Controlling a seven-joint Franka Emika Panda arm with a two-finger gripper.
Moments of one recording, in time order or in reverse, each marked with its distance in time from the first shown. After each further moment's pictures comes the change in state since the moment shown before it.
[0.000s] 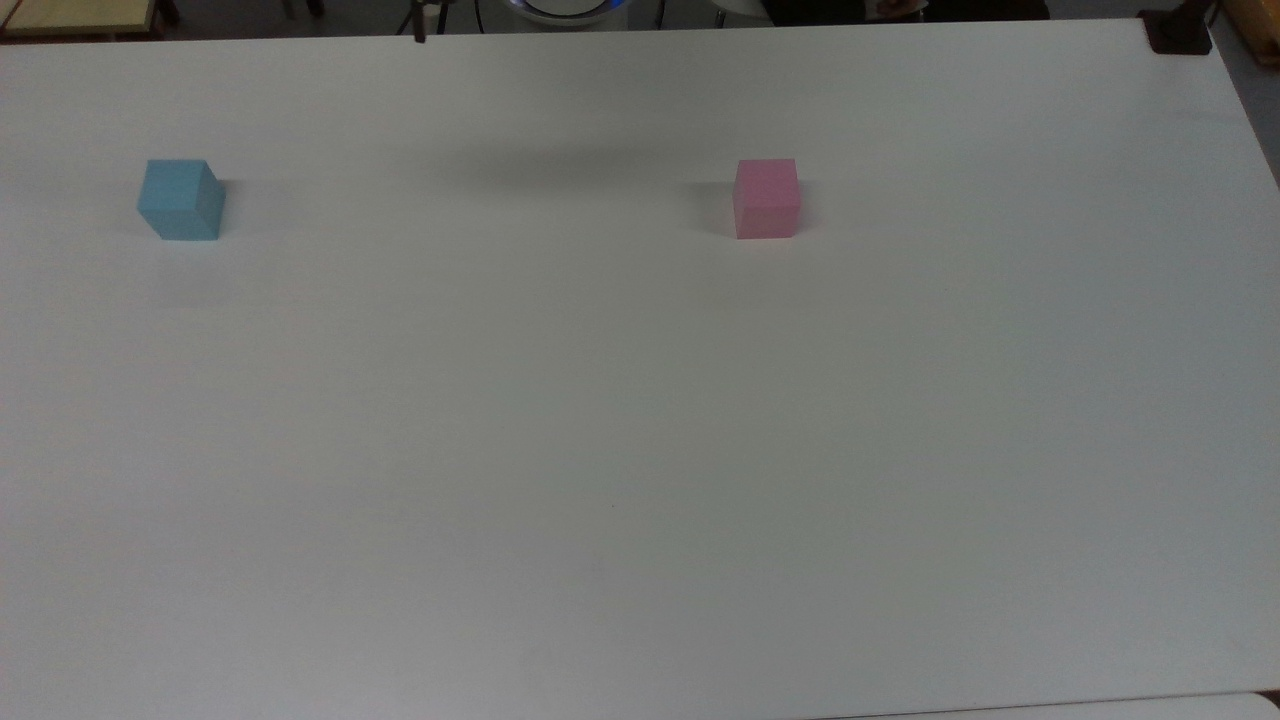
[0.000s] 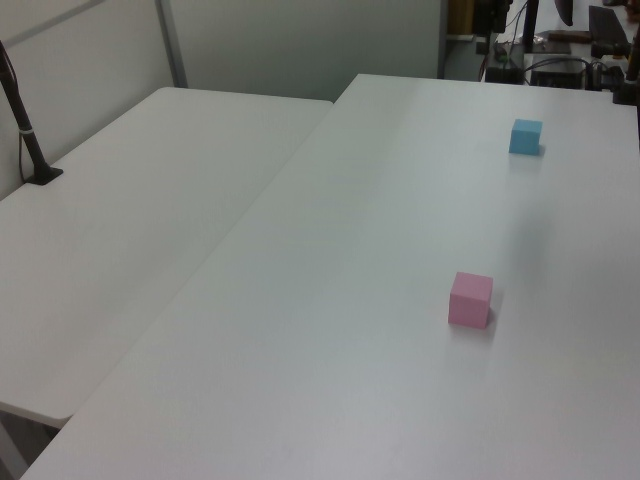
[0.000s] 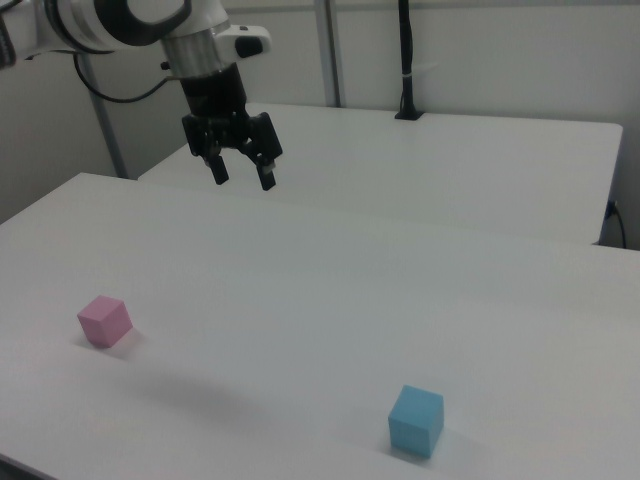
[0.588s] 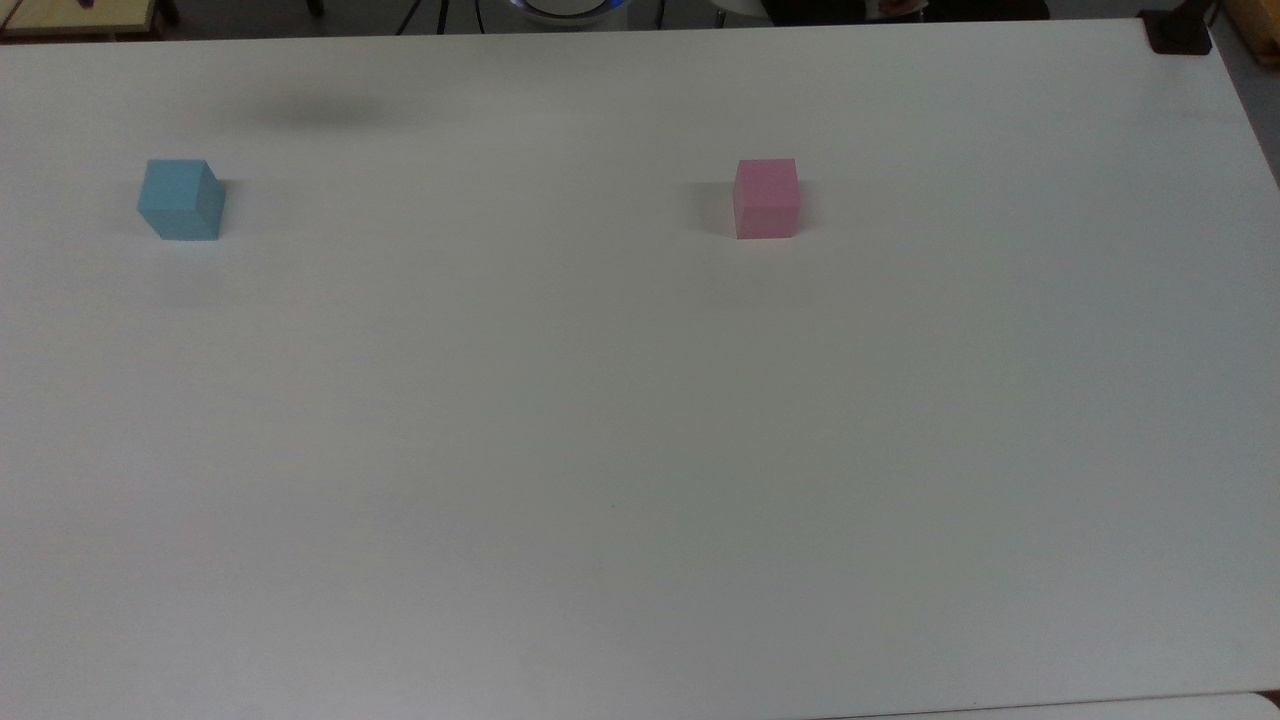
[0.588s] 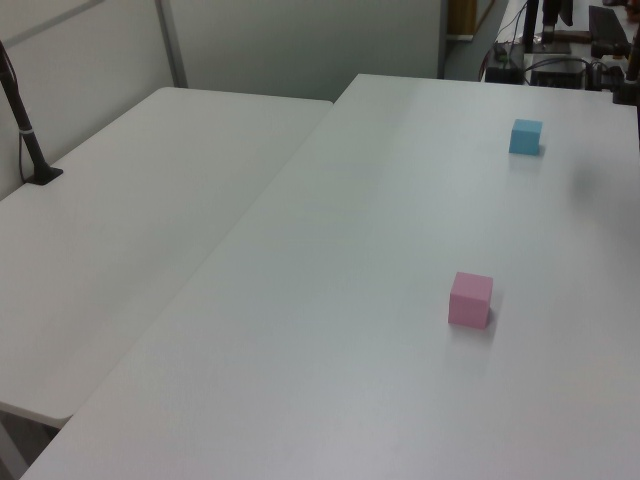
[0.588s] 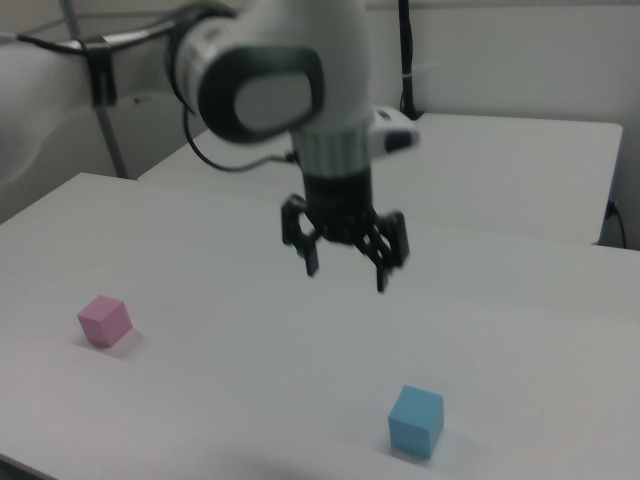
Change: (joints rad) arm -0.099 0.007 -0.358 -0.139 0.182 0.115 -0.645
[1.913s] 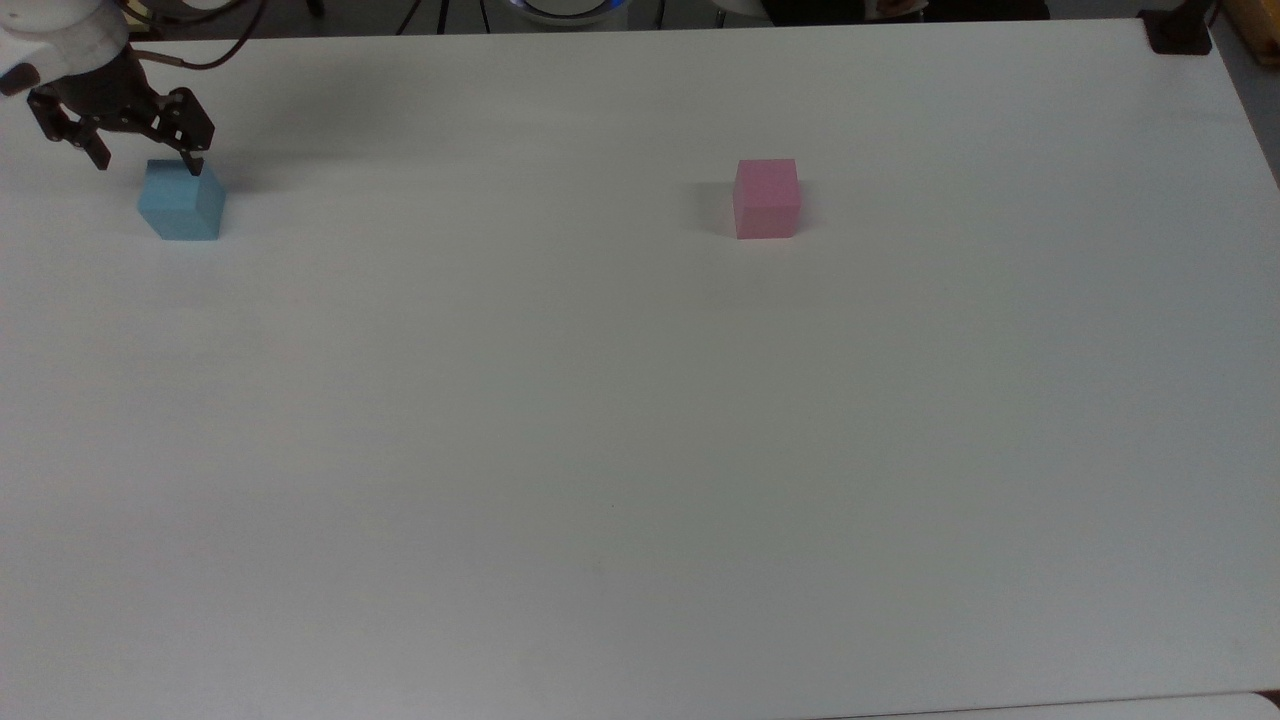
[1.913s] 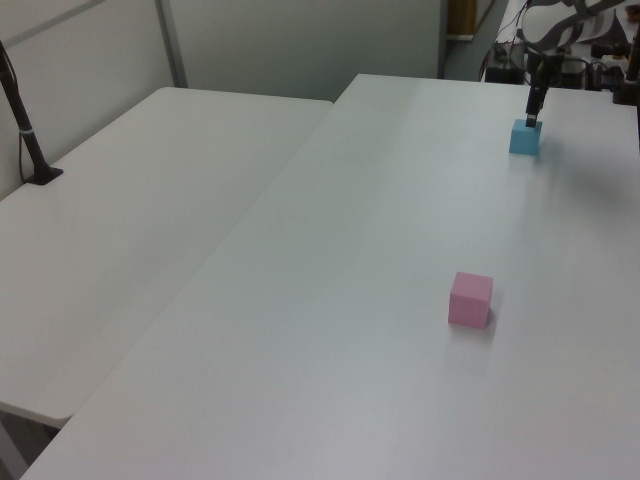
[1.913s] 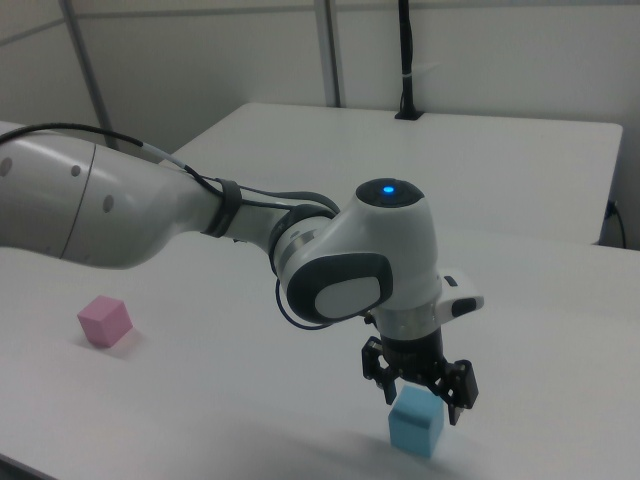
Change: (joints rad) arm -0.037 0.286 -0.066 -0.229 0.113 0.535 -0.076
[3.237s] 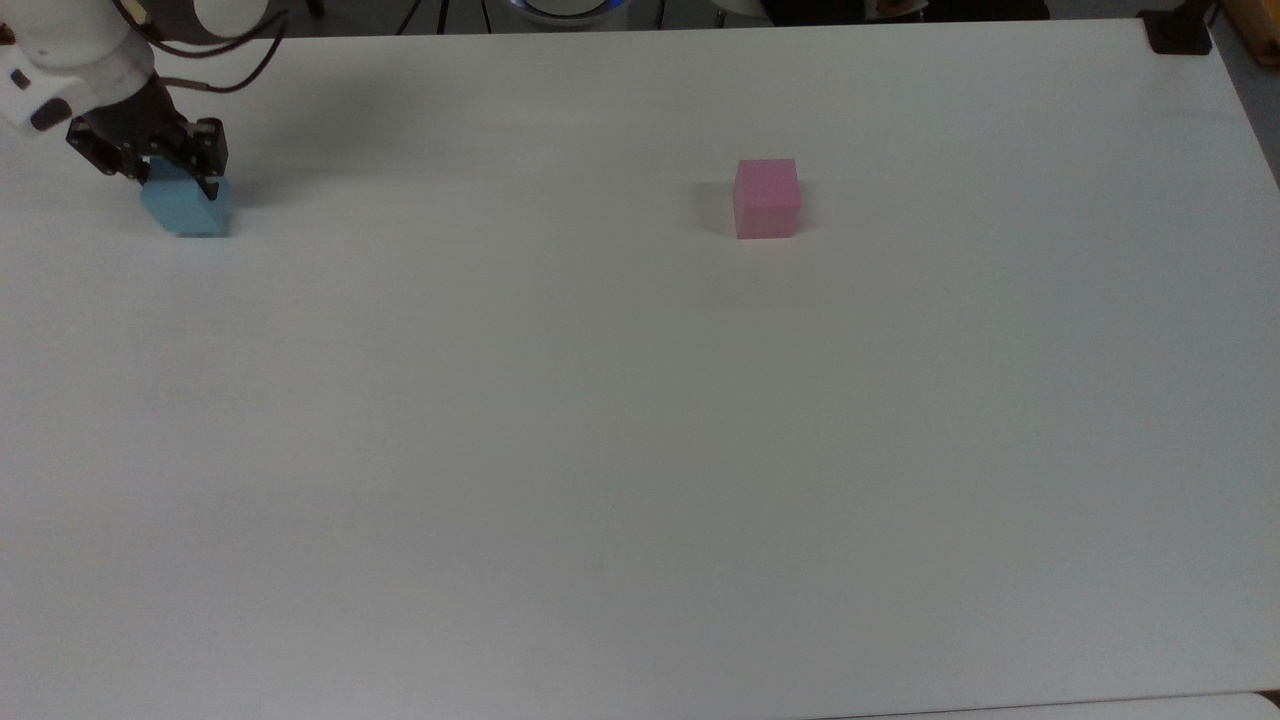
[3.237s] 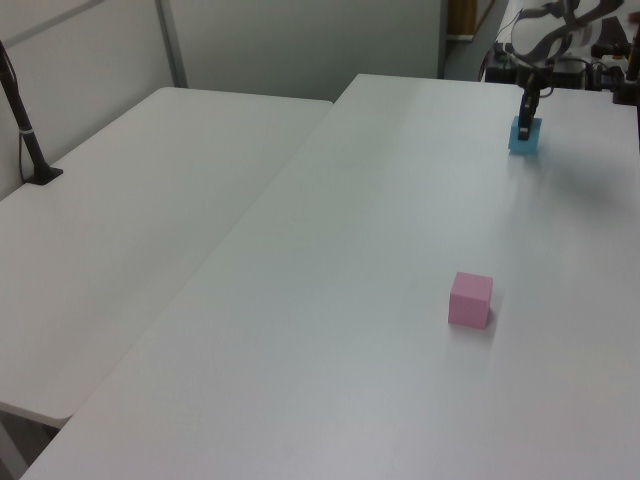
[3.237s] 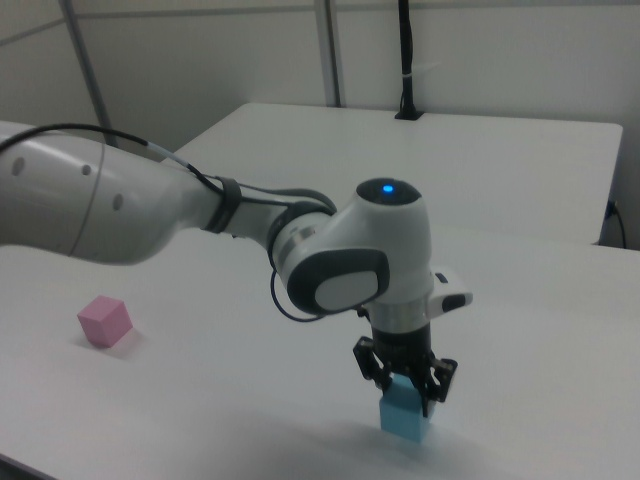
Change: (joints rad) arm -0.023 0.015 0.063 0.020 0.012 -0.049 0.004
